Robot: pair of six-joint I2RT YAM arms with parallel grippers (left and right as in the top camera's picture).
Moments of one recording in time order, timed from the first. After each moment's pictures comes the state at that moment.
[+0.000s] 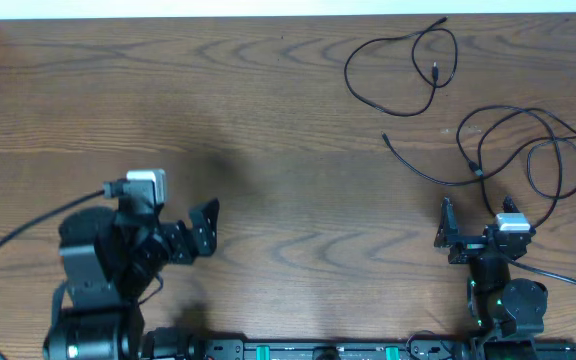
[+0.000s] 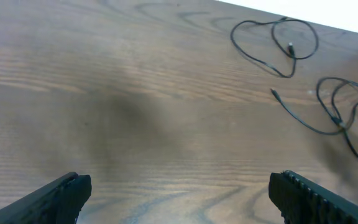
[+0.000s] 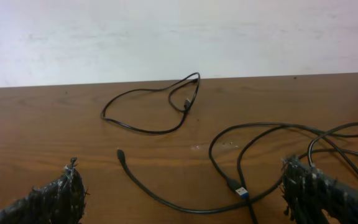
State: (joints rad) left arm 0.08 0.63 0.88 -0.90 0.36 -0.12; right arm 0.05 0.01 0.01 -0.07 0.02 0.04
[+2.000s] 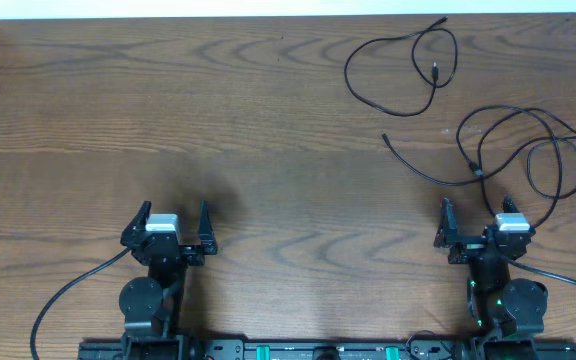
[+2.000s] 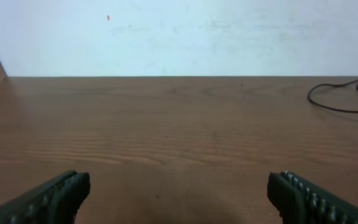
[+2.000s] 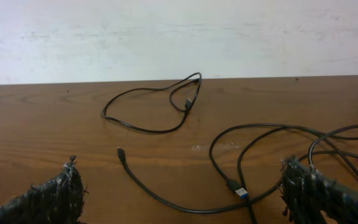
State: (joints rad) left arm 0.01 0.01 0.03 -0.13 0.04 0.01; right arm 0.05 0.01 0.01 -0.07 0.02 0.04
